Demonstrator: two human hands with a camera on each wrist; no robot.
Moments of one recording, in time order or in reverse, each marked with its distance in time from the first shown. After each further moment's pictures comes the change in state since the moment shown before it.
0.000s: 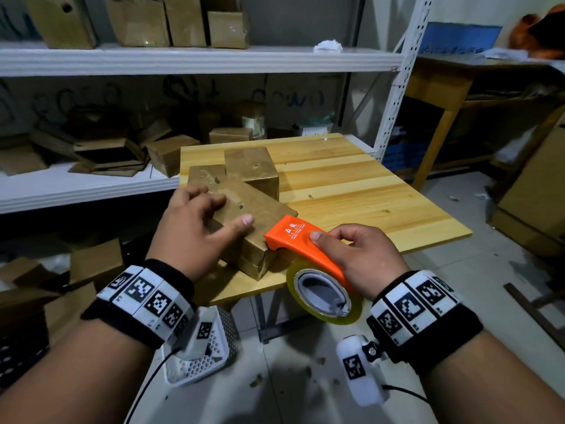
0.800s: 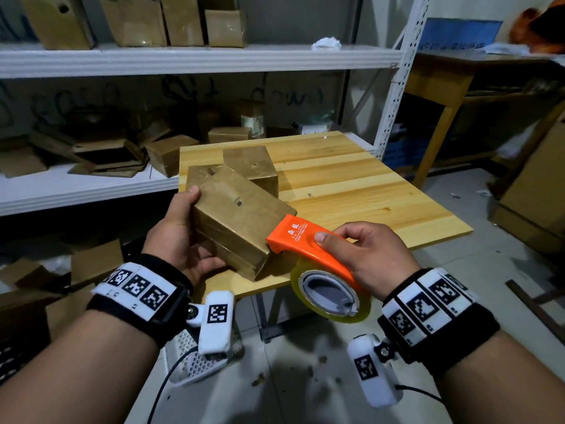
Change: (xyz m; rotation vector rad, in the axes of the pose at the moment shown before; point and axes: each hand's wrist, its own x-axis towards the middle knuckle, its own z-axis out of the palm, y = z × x) left_hand 0.001 0.004 0.006 -1.150 0.024 -0.714; right_hand -0.002 0.002 -0.012 0.016 -0.057 -0.021
